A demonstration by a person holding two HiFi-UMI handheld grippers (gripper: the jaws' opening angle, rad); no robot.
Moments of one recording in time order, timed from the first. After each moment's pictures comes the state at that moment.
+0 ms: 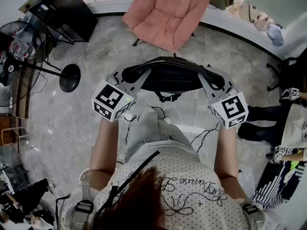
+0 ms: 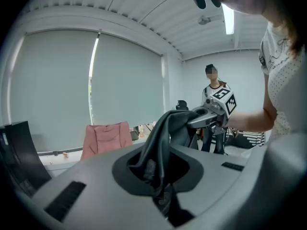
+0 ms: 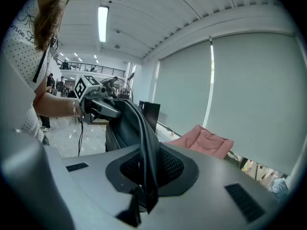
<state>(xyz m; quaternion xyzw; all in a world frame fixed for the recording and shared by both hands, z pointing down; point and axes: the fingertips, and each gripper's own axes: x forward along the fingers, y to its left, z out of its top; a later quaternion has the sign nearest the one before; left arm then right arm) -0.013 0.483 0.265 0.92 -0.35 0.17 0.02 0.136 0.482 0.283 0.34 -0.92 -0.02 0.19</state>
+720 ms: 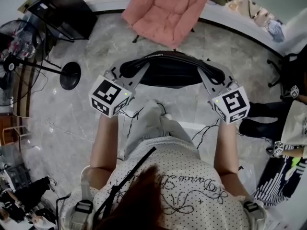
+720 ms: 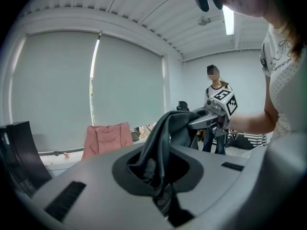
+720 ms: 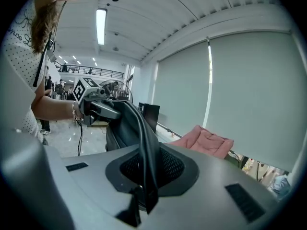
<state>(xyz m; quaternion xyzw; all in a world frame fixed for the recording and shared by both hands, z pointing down) -0.008 0.490 0.260 0.92 -0.35 0.17 0.02 0.141 0.490 0.278 0.34 -0.92 -0.01 0.18</state>
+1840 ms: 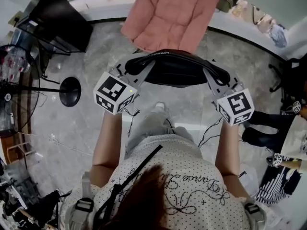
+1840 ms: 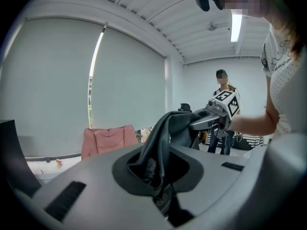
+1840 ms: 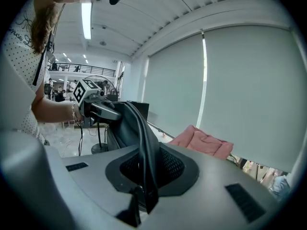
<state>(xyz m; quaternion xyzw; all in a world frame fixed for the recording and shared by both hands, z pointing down) -0.050 0.297 0.269 0.94 -0.32 0.15 0.03 0.099 0.312 0.282 0.38 -0.91 0.00 0.19</state>
